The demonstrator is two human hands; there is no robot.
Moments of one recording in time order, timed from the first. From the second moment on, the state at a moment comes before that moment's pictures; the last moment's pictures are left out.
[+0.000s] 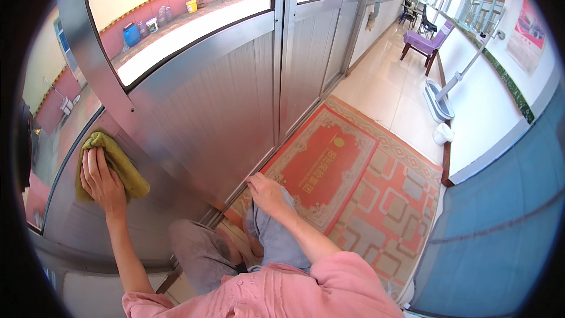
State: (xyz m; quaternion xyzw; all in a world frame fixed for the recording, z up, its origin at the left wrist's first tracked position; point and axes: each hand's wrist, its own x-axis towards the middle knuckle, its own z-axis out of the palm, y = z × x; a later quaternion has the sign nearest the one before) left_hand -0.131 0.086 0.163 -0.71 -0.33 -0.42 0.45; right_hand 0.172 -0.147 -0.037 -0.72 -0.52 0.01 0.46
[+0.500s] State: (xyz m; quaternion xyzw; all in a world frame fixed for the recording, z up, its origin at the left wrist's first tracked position) left_hand -0.146 0.079 0.155 -0.73 -0.34 -0.44 0.41; right_hand 0.181 -0.156 -0.045 -0.72 -0.49 -0.01 0.48
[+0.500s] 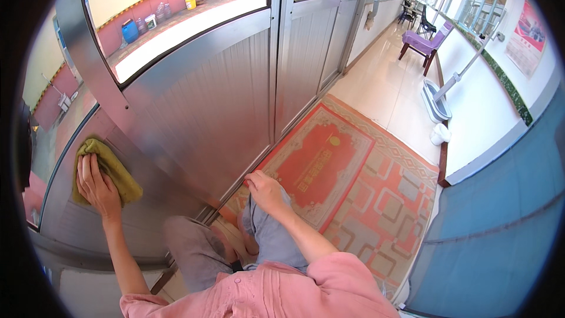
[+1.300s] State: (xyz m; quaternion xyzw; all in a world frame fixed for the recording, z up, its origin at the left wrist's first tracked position) left_hand -0.080 0.076 0.185 -0.71 -0.34 -0.46 0.40; right_hand 0.192 -0.161 -0.043 -0.72 -0.50 0.00 0.48
